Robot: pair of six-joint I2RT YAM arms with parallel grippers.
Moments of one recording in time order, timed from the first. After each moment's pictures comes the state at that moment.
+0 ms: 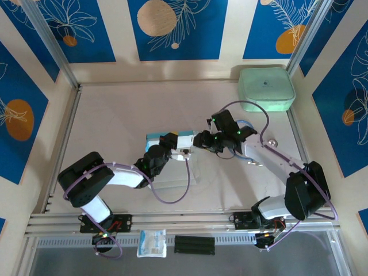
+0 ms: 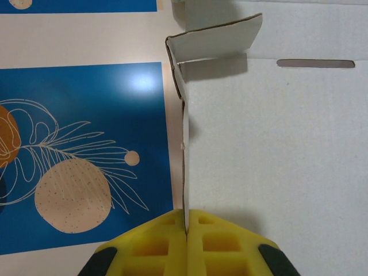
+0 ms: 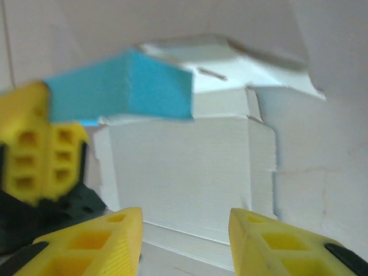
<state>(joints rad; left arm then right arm) -0.88 1.62 0.53 0.97 -0.42 1.51 0.54 1.37 0.96 -0.54 -0.34 0.73</state>
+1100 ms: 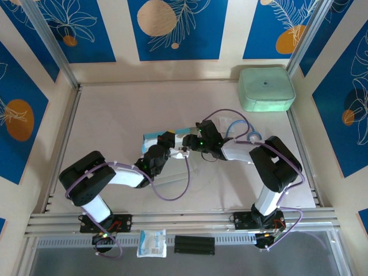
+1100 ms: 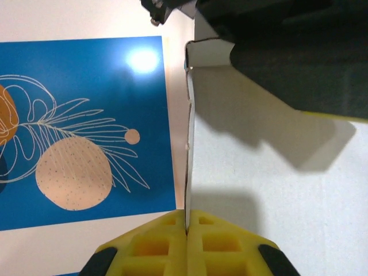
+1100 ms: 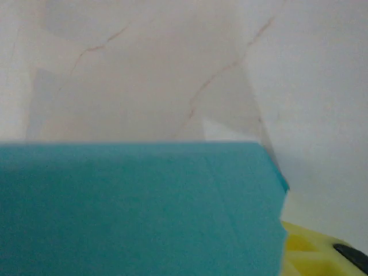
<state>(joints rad) -0.87 1.64 0.53 1.00 -0.49 1.51 0.61 1.70 0.81 0.14 -0.17 0.72</state>
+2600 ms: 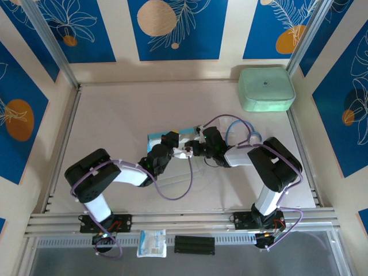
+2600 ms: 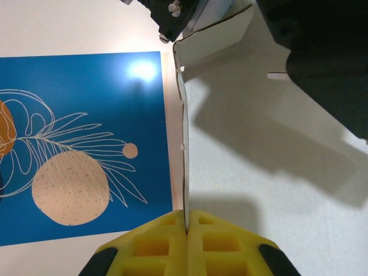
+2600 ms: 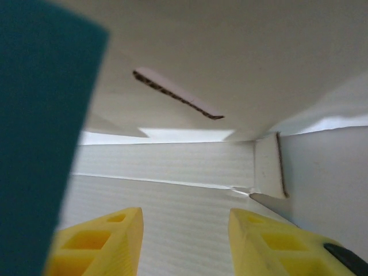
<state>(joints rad) -0.89 1.69 0.57 1.01 -0.47 1.51 0.60 1.73 0.68 0.39 -0.26 0.60</state>
